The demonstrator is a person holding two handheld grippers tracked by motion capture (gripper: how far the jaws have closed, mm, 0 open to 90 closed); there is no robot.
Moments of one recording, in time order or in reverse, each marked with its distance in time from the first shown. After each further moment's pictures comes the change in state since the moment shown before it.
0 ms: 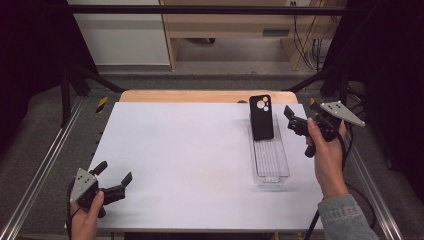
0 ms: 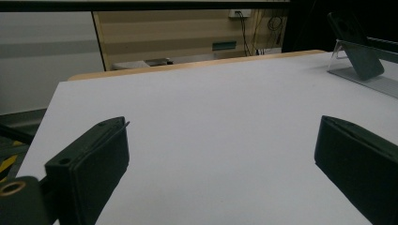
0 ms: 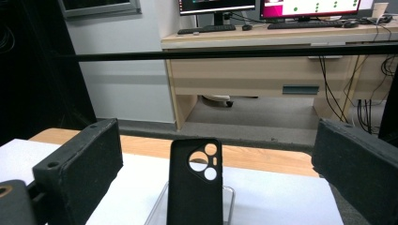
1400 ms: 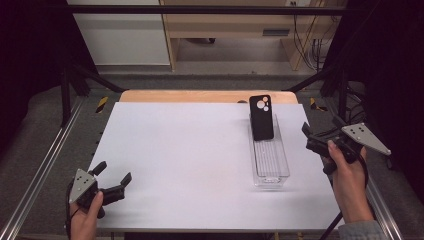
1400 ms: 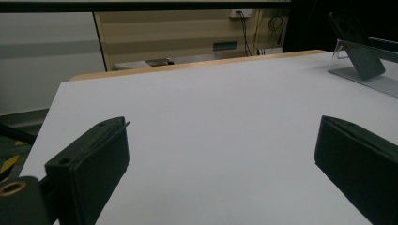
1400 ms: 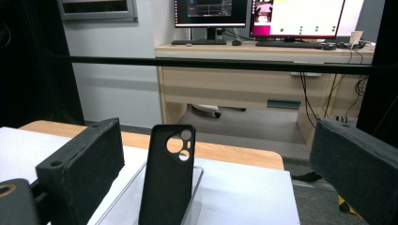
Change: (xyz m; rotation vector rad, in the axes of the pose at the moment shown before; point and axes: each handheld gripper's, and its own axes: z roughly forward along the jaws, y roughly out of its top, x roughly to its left) left arm 0.000 0.000 -0.001 -0.001 0.002 0.003; right arm -0.024 -0.023 -0.055 -0.063 -0.023 -0.070
